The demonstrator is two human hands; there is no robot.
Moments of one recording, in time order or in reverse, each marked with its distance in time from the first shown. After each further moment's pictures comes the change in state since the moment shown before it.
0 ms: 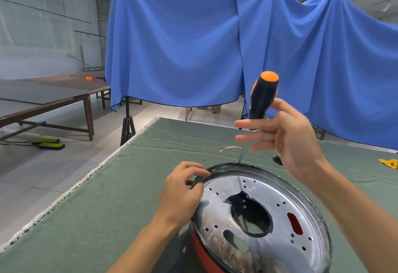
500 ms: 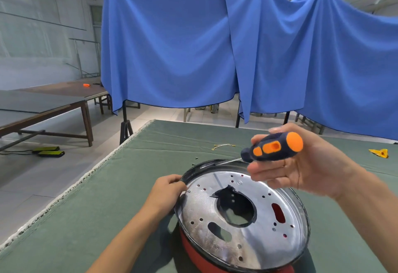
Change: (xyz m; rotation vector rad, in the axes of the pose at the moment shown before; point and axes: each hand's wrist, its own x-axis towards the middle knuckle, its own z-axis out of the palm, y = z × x) left_hand 0.007 -0.001 0.002 -0.121 -0.123 -0.538; right_hand -0.034 -0.011 -0.061 0.158 -0.274 0.563
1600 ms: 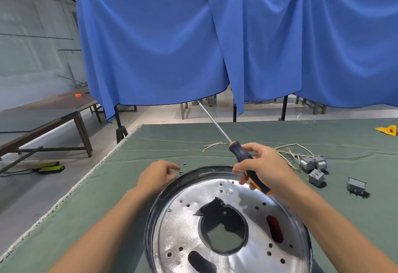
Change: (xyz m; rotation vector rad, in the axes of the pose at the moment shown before) left_hand 0.127 -0.007 0.010 0.936 -0.066 0.263; right_hand 0.072 0.057 -0.039 -0.311 0.446 -0.159
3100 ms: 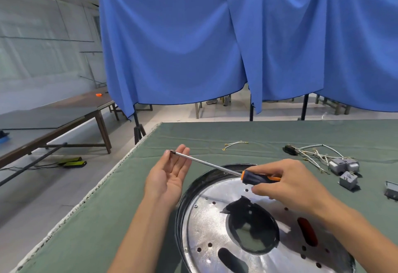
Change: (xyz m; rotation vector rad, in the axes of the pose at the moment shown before) left_hand -0.059 0.033 -0.036 -2.064 0.253 -0.401; right_hand -0.017 0.011 0.010 -0.562 -0.092 -0.271
